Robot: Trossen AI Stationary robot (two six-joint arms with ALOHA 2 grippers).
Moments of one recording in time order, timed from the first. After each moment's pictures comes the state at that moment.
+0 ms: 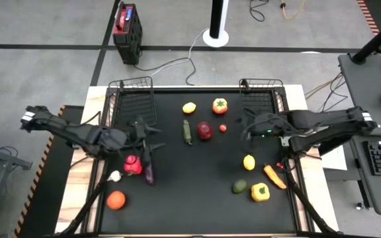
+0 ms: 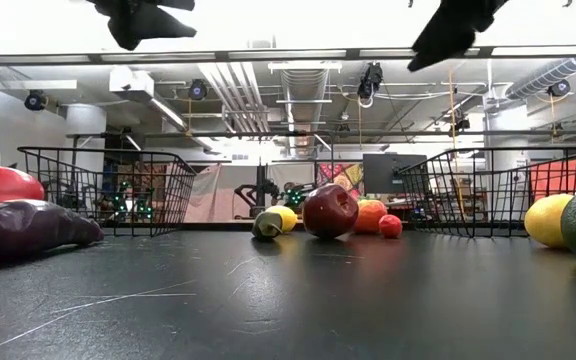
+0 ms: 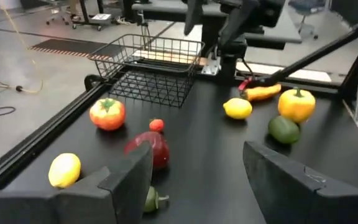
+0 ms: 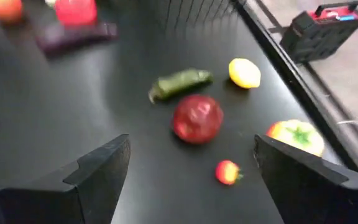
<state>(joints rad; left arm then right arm) -0.31 0.94 0.73 -0.14 -0.55 -0.22 0.08 1.08 1.01 -0.69 0.31 0.12</state>
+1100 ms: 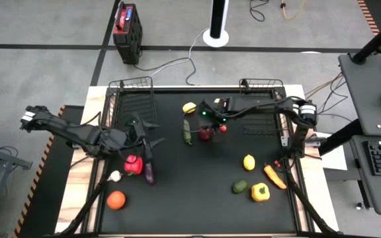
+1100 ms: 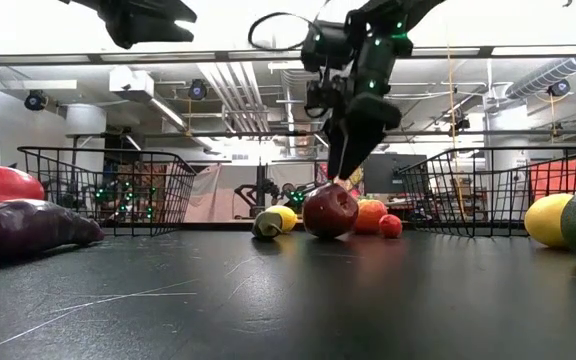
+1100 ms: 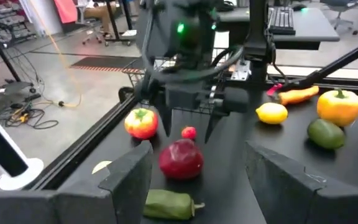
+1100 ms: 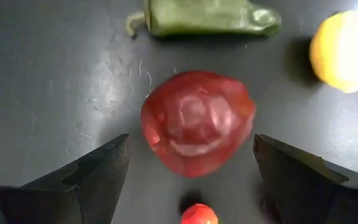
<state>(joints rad) -0.31 0.92 0.69 -0.09 -0.67 -0.13 -0.25 1.83 1.40 -0.76 -0.03 -0.40</state>
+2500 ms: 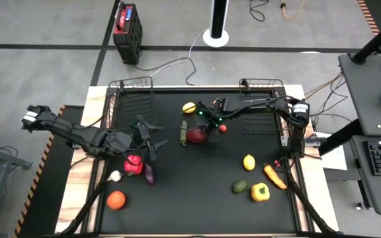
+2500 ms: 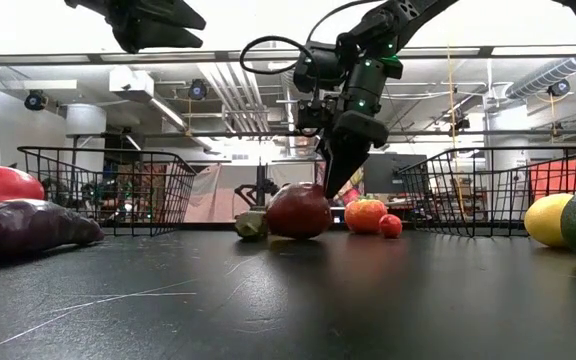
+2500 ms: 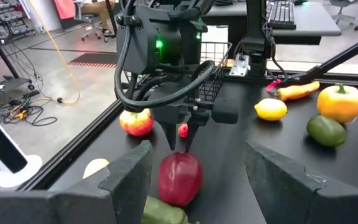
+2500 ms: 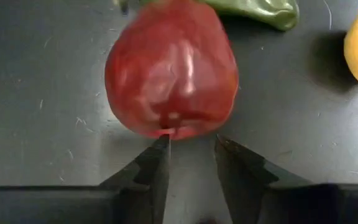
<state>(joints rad) -0.31 0.98 0.69 -0.05 -0.67 -0.14 -0.28 1.90 1.40 -0.69 -0.10 -0.35</state>
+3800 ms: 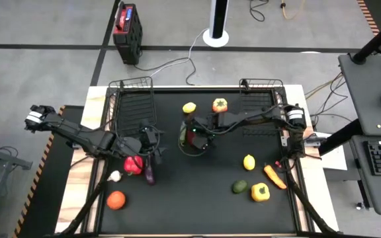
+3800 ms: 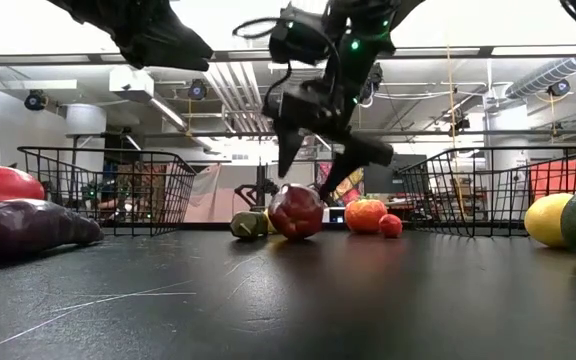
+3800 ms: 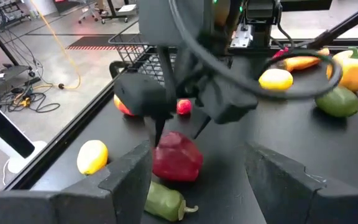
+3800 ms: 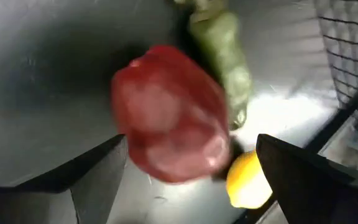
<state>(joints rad) -0.31 1.08 0.69 -0.06 -0.66 -0.16 -0.10 1.96 1.46 -0.63 0.24 -1.15</state>
